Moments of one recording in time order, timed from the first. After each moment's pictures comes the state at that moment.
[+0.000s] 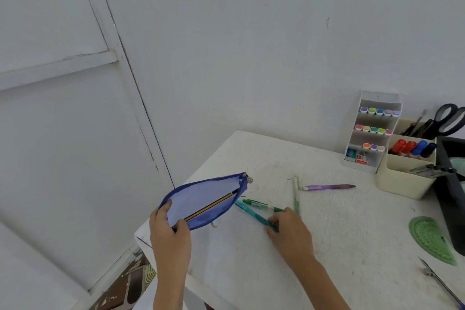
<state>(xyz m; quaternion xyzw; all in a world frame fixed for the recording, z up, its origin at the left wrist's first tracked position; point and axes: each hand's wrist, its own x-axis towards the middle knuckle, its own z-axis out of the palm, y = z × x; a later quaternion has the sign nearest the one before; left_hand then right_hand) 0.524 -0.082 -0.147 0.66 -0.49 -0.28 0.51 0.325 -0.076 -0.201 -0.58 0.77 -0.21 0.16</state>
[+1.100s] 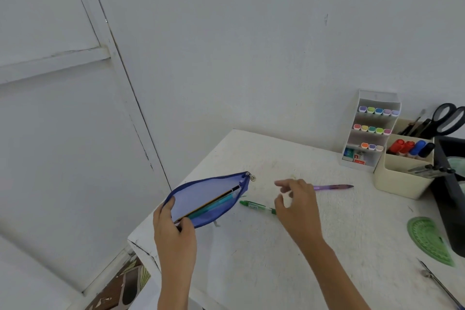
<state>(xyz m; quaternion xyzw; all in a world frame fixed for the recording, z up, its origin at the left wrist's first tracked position) 0.510 -0.086 -0.144 0.64 -0.51 -0.28 0.50 0.302 -0.095 -0.177 -0.53 0.70 -0.48 0.05</state>
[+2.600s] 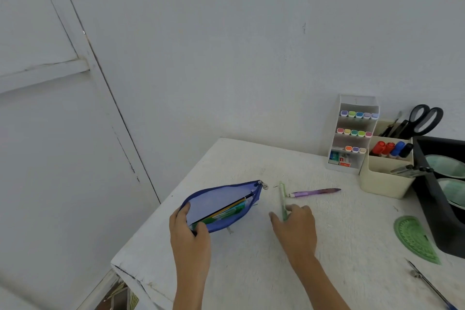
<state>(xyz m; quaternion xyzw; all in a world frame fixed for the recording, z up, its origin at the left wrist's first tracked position) 0.472 -0.103 -0.153 0.60 -0.54 -0.33 0.49 0.295 -0.103 -0.214 -0.37 0.84 -0.37 0.13</state>
